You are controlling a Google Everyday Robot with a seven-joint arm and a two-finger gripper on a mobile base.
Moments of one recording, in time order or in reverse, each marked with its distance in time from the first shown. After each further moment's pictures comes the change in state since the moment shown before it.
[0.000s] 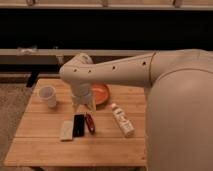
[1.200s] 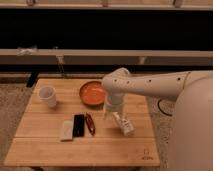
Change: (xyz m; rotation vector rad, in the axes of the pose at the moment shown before) arm 0.006 -0.147 0.085 -0.028 0.072 0.006
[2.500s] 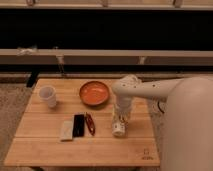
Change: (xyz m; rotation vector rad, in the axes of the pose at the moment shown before) arm -0.017 -0.050 0.053 0.010 0.034 0.054
